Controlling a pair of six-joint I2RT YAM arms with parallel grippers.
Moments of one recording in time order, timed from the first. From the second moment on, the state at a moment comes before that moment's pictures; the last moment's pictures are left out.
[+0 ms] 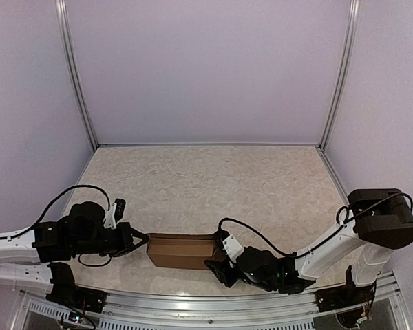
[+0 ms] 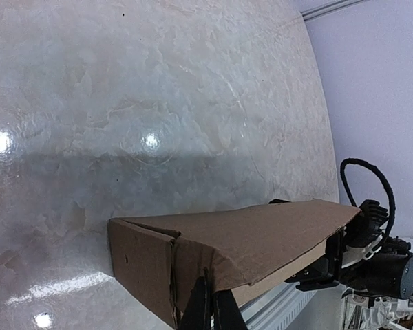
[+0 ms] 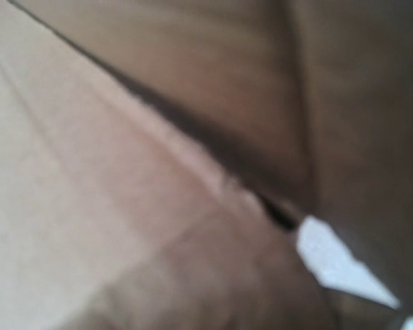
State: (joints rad) left arm -0.98 0.74 0.38 -0.24 -0.03 -1.09; right arm 1.40 1.78 0.54 0.73 0.49 0.38
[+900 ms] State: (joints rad) left arm -1.10 0.90 0.48 -0.32 -0.22 -1.12; right arm 1.36 1.74 0.44 0.87 0.51 0.37
